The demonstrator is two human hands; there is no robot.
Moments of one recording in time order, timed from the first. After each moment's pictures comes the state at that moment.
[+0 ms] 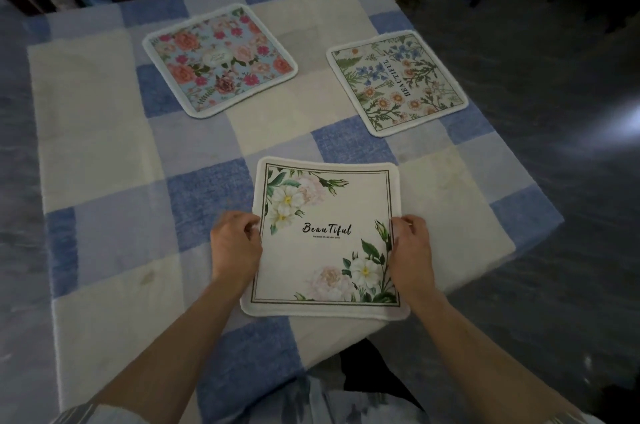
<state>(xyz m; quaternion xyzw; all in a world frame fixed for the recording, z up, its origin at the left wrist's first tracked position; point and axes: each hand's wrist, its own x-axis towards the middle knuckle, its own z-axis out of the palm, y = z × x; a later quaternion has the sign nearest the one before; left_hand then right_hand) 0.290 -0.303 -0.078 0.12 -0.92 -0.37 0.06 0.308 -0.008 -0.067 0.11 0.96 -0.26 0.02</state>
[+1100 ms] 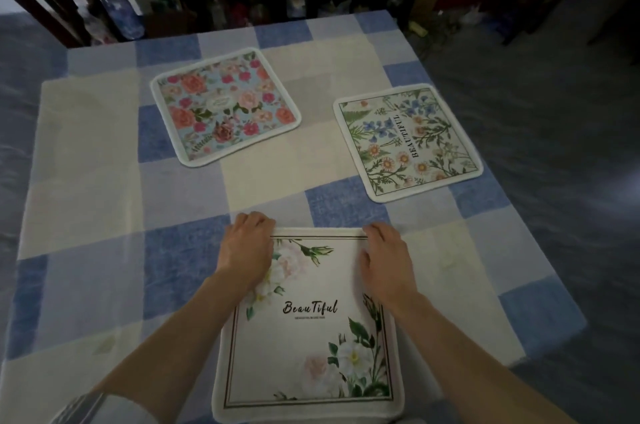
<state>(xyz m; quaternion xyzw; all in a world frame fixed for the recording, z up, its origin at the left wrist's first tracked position) 0.167 -0.263 -0.058 -0.01 -0.99 -0.13 -0.07 0.162 -0.002 -0.051 -0.09 0.98 -0.15 0.08</state>
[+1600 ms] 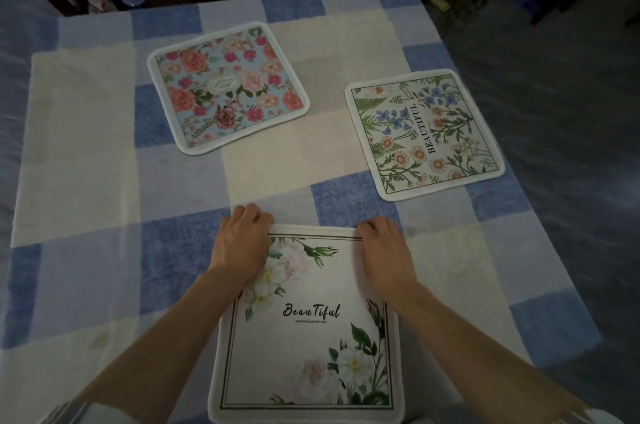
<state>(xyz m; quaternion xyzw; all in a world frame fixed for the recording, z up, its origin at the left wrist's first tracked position) 0.158 -0.271 -0.063 0.00 -0.99 -0.10 -0.10 0.134 -0.012 -0.067 -0.15 0.98 -0.07 0.13</state>
